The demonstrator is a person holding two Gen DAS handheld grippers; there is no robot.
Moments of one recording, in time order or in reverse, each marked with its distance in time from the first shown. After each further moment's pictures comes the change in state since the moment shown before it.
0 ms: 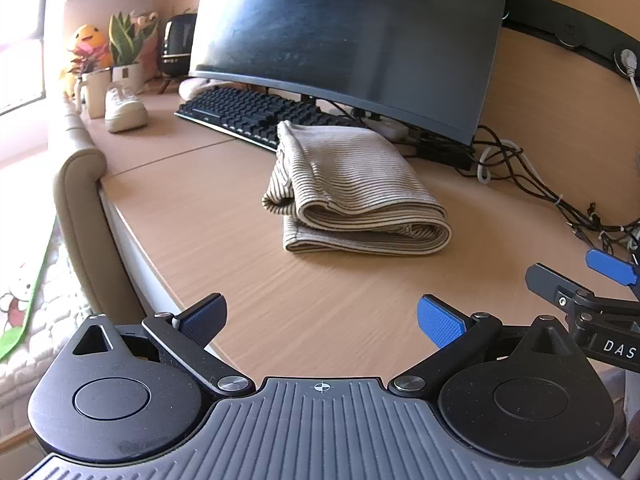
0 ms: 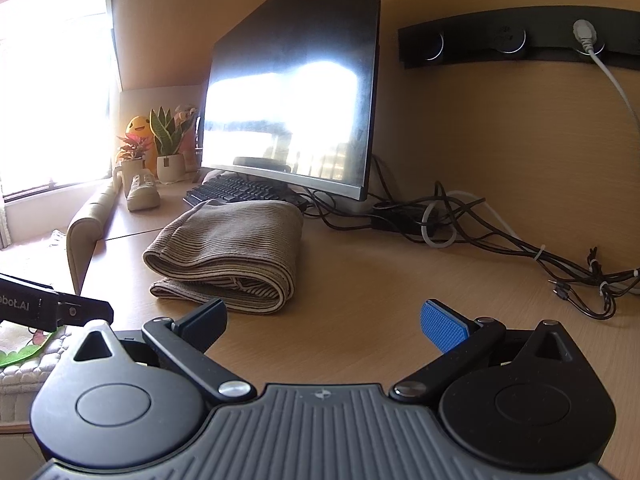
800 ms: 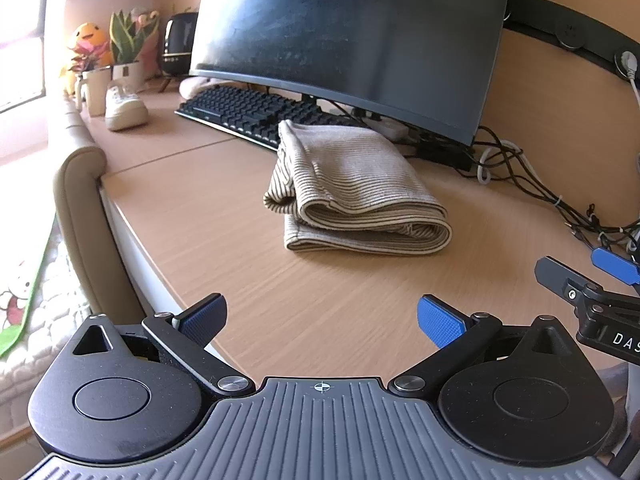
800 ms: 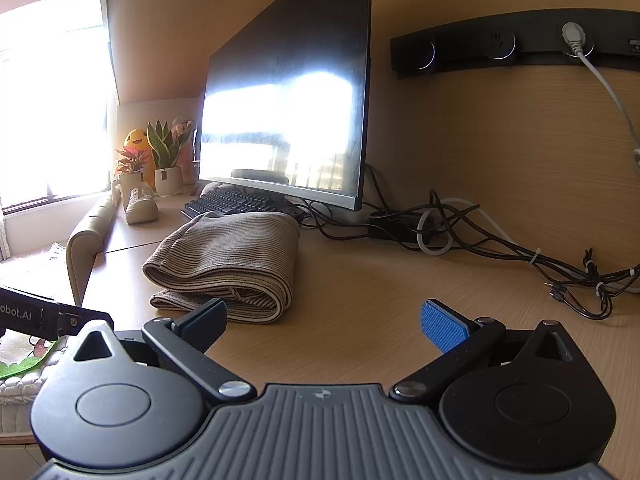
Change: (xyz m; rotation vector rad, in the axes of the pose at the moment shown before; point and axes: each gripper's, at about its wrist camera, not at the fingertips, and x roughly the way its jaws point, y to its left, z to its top) left arm -0.001 0.001 -0.002 -0.009 -0.001 0.001; right arm -0.004 -0.003 0.000 0.022 -0.033 -0.014
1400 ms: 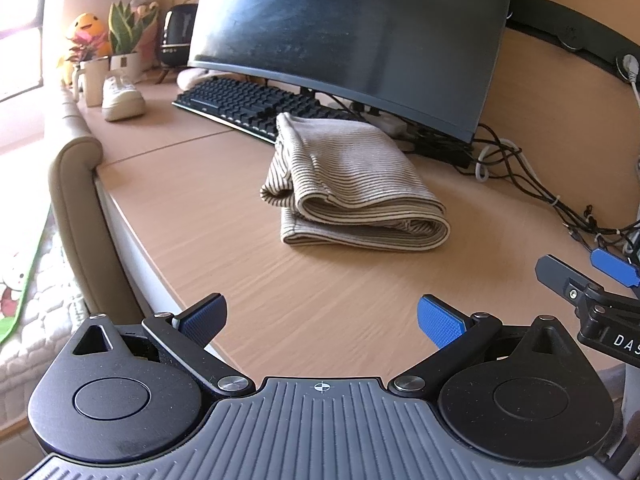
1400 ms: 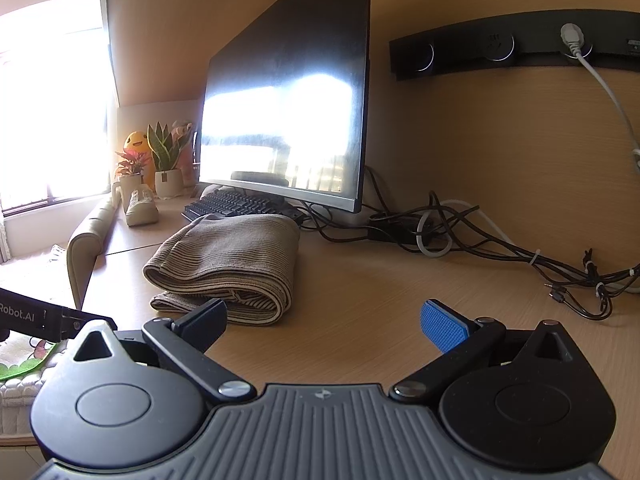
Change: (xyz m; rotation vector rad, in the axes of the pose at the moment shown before) left arm 0.002 0.002 -0.001 -0.018 0.018 -0.016; right arm -0.001 -0.001 0.001 0.003 -0.006 0.002
